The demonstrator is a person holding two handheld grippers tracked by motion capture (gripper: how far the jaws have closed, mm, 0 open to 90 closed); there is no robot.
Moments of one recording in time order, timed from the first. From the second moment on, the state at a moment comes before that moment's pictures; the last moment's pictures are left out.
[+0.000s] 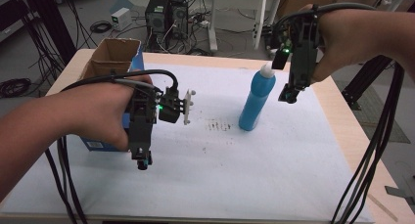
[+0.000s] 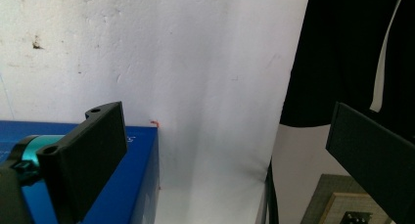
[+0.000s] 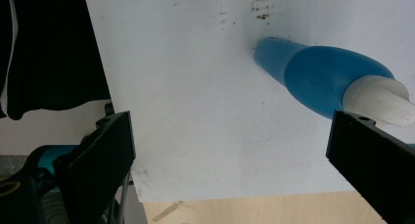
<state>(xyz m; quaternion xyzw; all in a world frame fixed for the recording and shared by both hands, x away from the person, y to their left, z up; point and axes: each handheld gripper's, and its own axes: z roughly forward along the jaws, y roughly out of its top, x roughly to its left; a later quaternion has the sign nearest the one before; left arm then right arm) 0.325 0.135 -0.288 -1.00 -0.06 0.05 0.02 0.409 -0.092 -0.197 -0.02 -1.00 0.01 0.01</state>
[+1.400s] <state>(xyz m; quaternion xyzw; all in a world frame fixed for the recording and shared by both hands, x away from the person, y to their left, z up) 0.337 0.088 -0.267 -0.98 -0.18 0.02 -0.11 0.390 -0.160 -0.210 -0.07 -1.00 0.00 0.01</state>
